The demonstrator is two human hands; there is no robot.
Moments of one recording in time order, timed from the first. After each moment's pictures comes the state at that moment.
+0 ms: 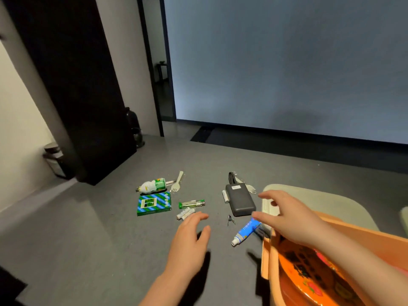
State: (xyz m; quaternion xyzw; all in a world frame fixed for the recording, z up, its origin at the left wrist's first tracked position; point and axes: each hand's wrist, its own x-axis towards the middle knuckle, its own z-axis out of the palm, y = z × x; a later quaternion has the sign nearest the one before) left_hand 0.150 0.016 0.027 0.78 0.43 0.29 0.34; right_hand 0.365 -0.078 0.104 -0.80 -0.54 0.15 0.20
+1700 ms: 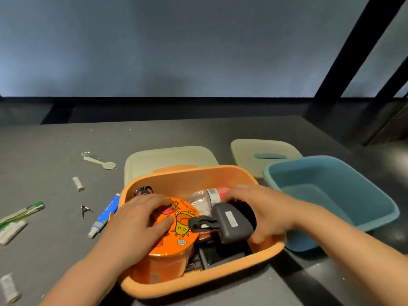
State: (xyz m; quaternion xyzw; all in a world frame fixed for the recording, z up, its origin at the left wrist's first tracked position) left_hand 0.273 -0.074 0.065 0.94 0.13 0.12 0.29; right_hand 0.444 -0.302 0.122 -0.84 -0.51 0.19 0.04
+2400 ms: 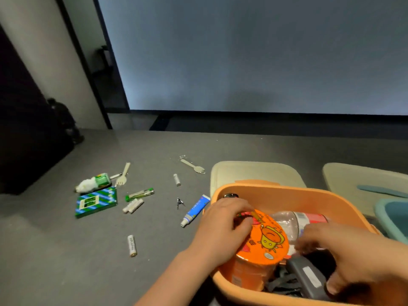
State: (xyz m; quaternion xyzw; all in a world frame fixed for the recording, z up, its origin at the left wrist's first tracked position) left_hand 0.270 -0.080 0.061 0.91 0.17 0.21 0.33; right_hand 0.457 -0.272 0.085 -0.79 -0.58 0.20 -0.07
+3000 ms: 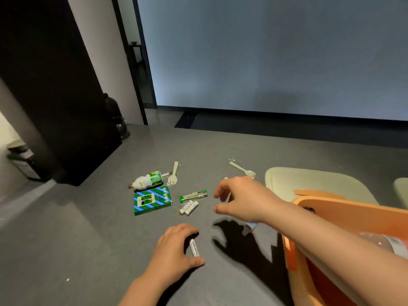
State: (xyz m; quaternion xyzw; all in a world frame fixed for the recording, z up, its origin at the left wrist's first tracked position) left_hand 0.096 0.082 -0.025 0.90 0.36 0.07 0.26; right_hand 0.284 0.006 0.109 -0.78 -0.59 0.16 0.14
